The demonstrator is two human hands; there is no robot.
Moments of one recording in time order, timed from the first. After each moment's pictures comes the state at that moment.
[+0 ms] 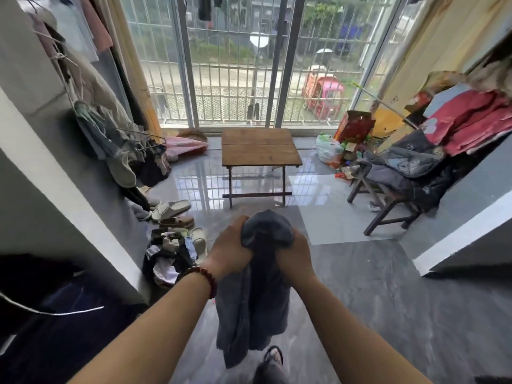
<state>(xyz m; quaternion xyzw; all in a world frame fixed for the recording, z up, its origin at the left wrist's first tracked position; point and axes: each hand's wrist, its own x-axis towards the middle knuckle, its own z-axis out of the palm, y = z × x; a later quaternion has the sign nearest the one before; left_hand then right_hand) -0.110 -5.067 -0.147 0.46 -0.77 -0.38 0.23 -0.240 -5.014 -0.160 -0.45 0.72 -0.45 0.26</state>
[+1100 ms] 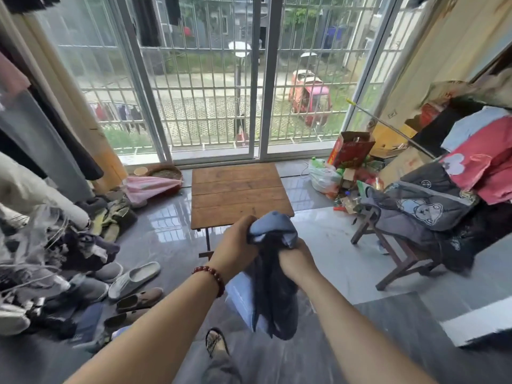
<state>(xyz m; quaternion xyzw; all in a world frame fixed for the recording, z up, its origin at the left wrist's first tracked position) -0.353 -5.471 -0.148 0.44 -0.79 -0.35 0.24 -0.476 -5.406 -0.153 -0.38 0.78 -0.35 0.35</state>
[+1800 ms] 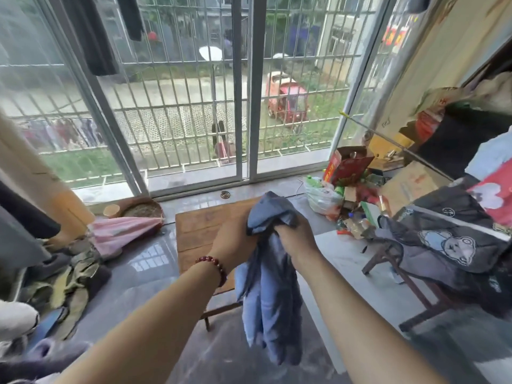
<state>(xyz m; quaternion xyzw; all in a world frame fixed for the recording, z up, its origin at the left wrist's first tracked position) -0.434 -5.792 -0.126 0.43 -0.83 -0.30 0.18 -0.541 -5.726 -0.110 -0.34 0.73 -0.50 0.33</state>
